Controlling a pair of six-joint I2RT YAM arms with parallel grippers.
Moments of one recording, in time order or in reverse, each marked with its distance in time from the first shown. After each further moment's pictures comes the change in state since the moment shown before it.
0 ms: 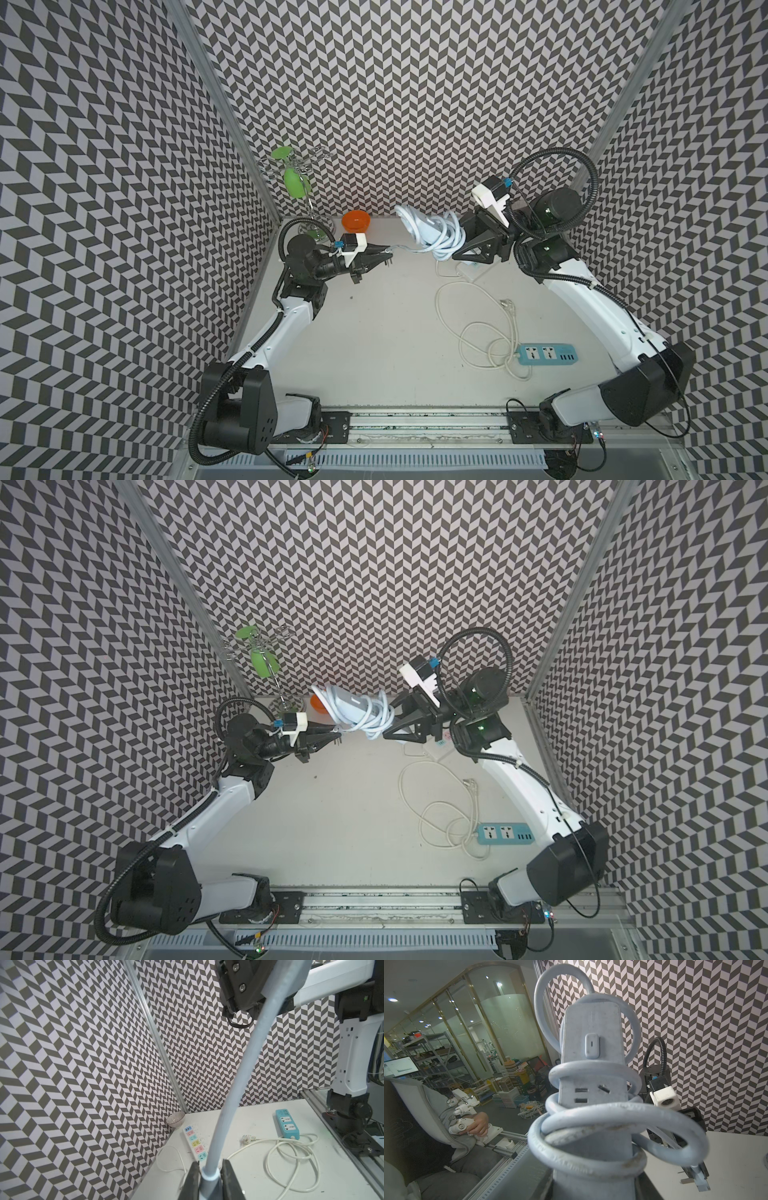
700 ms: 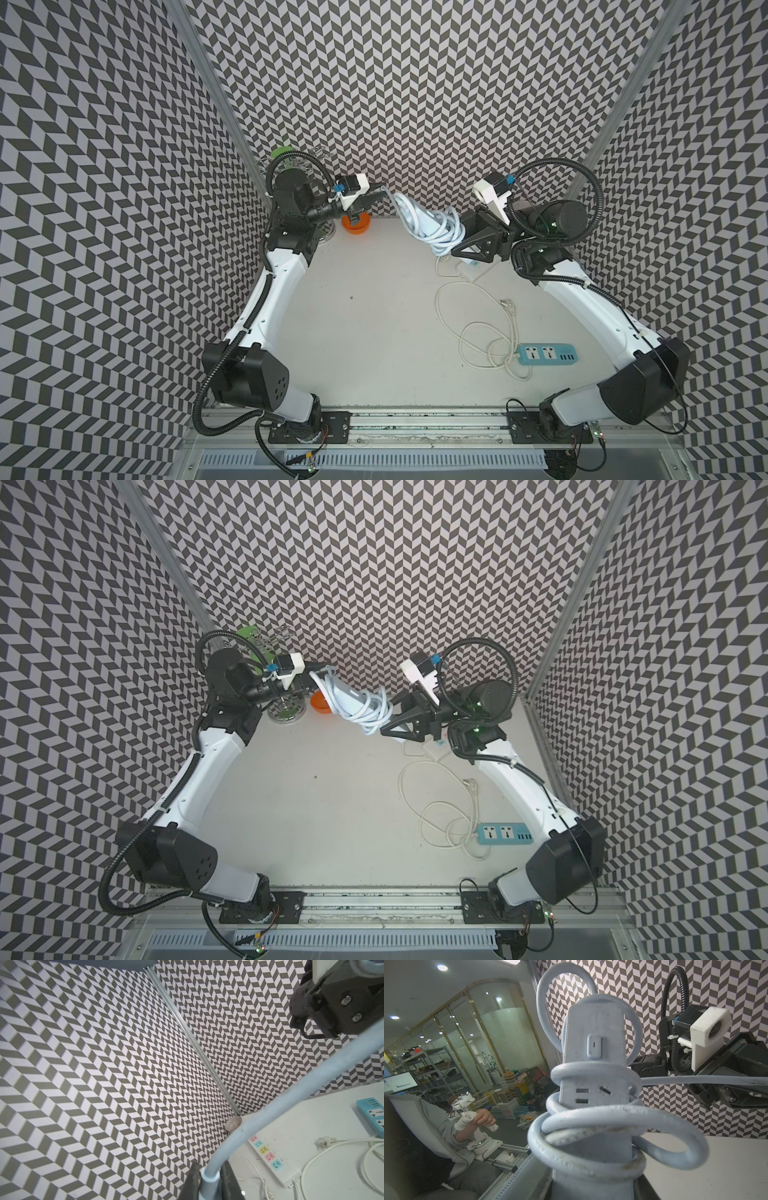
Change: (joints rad) left arm 0.027 0.206 0.697 -0.498 -0.162 0.332; right arm 0.016 0.031 0.016 0.342 0.043 0.362
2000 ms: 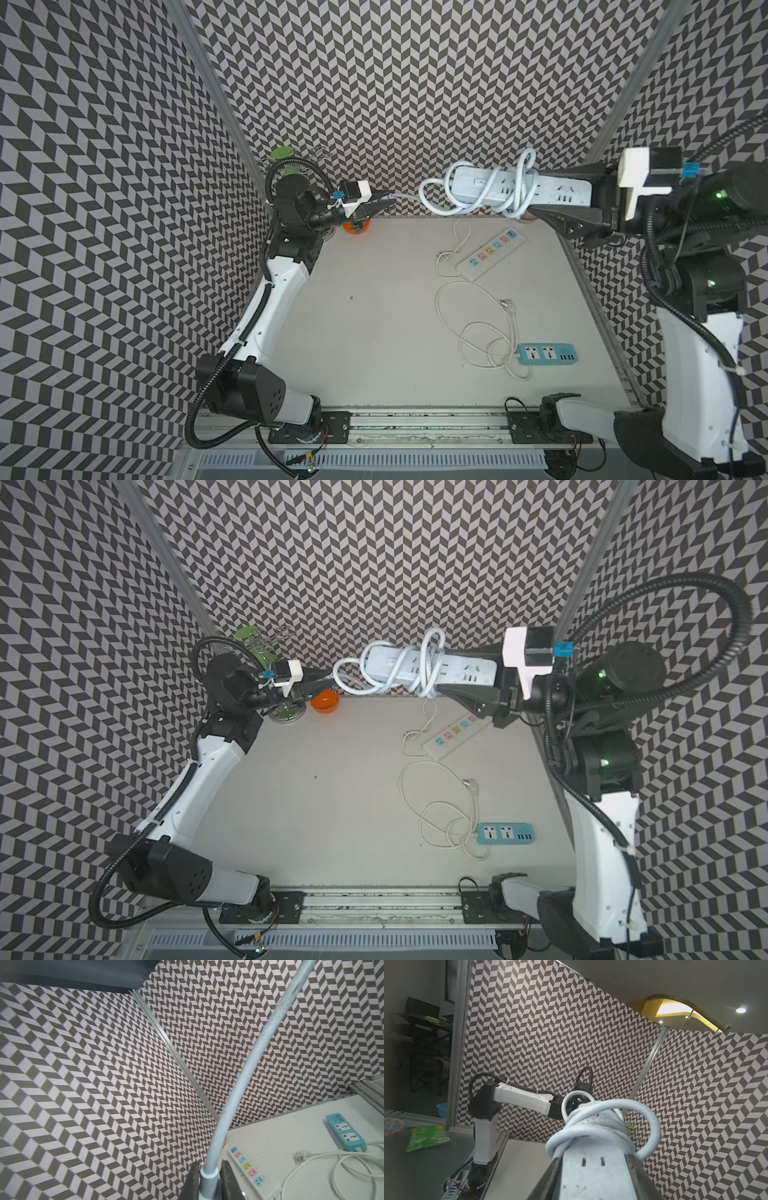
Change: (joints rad) left arm -0.069 -0.054 -0.084 0.064 0.087 -0.087; right arm -0.294 -0.281 0.492 -1.226 0.286 -1.120
